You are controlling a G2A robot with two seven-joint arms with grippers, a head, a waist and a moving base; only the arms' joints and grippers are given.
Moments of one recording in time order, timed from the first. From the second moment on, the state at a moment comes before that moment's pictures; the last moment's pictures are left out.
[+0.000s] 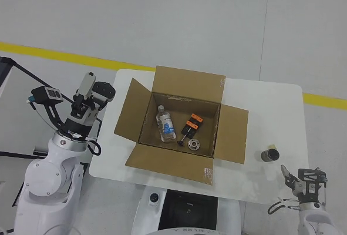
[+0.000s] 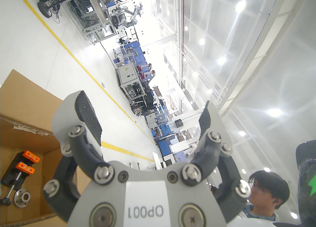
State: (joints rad) left arm 1.79 -1.23 -1.76 -2.30 -0.25 -0.08 -0.30; right arm -2.12 -1.27 1.83 -1.70 -1.32 -0.08 -0.12
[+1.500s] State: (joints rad) left arm 1.79 -1.23 -1.76 -2.30 -0.25 -0.08 -0.30; right arm -1.86 -1.27 1.73 -1.45 -1.41 -0.03 -0.09
